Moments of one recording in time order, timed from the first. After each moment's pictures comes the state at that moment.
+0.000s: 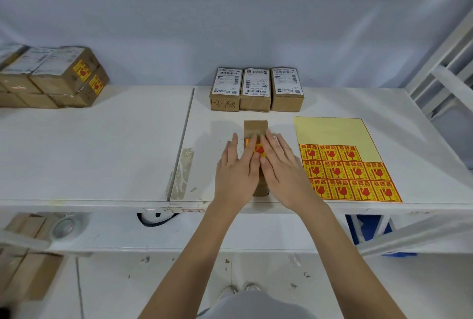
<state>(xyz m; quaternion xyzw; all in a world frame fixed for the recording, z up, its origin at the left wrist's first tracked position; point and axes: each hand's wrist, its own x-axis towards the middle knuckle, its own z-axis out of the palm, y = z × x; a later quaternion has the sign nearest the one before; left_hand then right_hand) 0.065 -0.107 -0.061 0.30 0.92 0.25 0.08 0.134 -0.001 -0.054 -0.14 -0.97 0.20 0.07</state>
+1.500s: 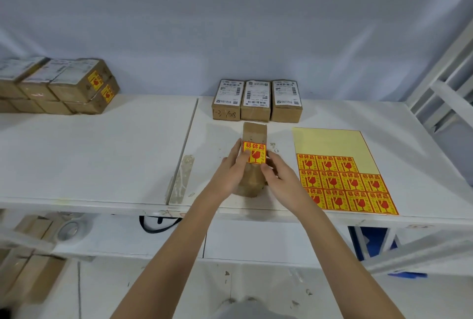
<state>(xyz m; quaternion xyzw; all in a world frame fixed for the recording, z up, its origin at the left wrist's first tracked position) 0.049 -0.104 -0.048 0.18 0.79 0.50 0.30 0.135 0.005 -0.054 -0.17 -0.81 0.56 0.08</state>
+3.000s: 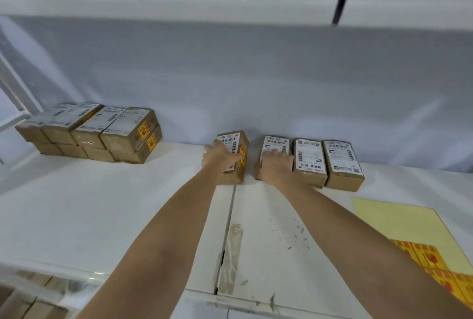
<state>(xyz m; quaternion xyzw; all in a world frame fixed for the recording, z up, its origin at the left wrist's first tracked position) -0.209 -0.128 -0.014 0.04 0.94 0.30 0.16 -0.142 0.001 -0.034 -0.21 -0.97 -0.03 -0.07</state>
